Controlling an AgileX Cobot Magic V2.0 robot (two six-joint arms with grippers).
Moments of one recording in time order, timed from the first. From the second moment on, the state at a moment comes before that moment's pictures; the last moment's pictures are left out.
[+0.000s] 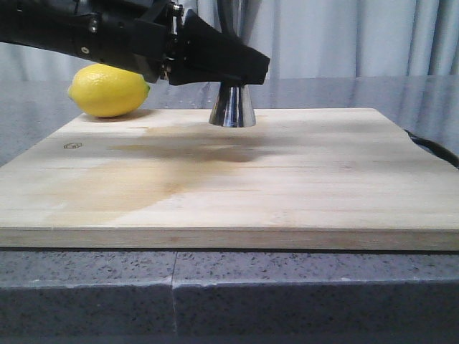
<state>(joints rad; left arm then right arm) -0.40 1.82 -1.16 -1.57 1.16 2.00 0.60 1.25 -0.99 -0.42 0.05 -0.37</state>
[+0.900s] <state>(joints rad) -0.40 1.82 -1.16 -1.57 1.16 2.00 0.61 1.25 -0.99 -0.61 0.10 -0.37</state>
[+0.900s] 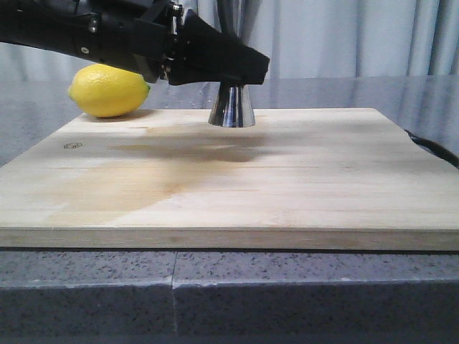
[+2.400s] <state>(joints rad) -0.42 1.82 -1.16 -1.57 1.16 2.00 0.61 1.25 -0.99 -0.78 0.07 -0.37</state>
